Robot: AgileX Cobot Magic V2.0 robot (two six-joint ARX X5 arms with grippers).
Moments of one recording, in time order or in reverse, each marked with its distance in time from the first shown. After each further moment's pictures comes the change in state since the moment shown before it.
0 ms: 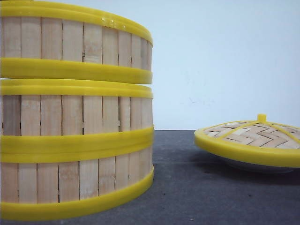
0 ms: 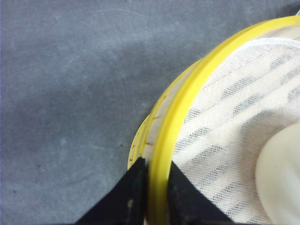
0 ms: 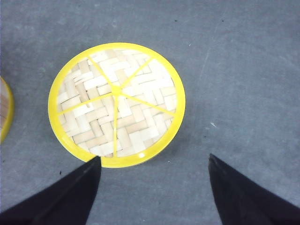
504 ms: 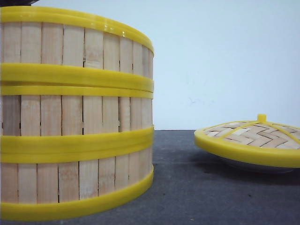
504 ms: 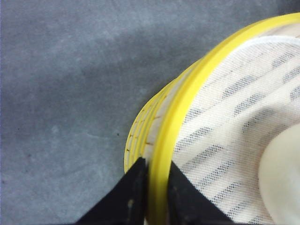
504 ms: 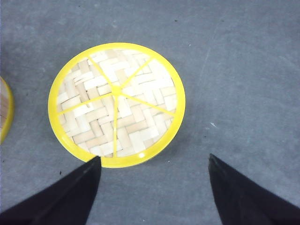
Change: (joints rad) left arm -0.003 0.052 0.000 -0.026 0.002 -0.004; right arm 0.000 0.000 0.000 0.000 0.000 0.000
